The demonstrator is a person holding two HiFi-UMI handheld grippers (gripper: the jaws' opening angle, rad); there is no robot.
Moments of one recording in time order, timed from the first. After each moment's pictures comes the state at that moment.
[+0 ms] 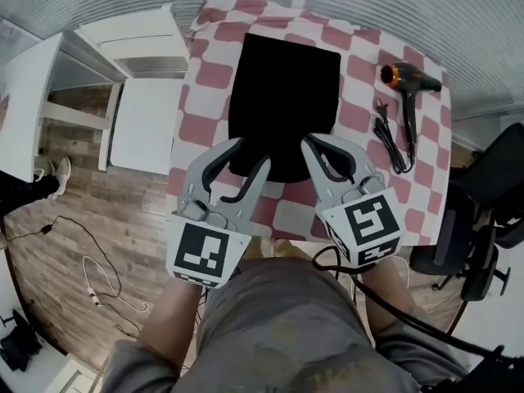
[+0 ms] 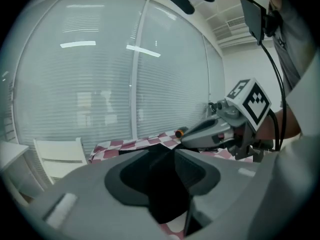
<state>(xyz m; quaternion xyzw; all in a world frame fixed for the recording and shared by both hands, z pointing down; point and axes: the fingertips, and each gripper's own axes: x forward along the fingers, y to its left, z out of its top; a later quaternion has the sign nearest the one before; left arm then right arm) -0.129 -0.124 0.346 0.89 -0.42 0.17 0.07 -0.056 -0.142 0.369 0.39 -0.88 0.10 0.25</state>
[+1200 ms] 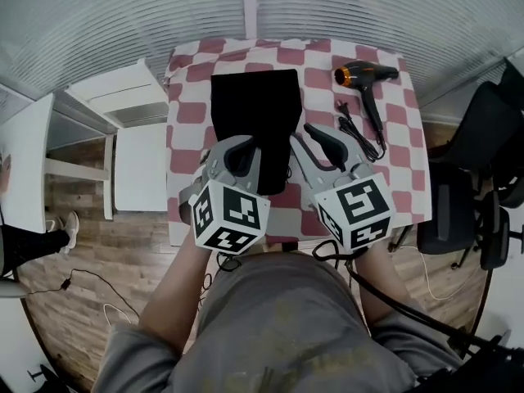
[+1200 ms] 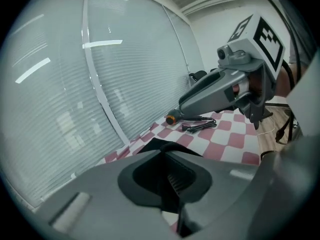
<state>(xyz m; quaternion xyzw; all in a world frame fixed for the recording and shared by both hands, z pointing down) -0.075 -0.160 0.356 0.88 -0.34 0.34 -0.04 -0.009 -0.154 0.316 0.50 -0.84 0.09 0.20</state>
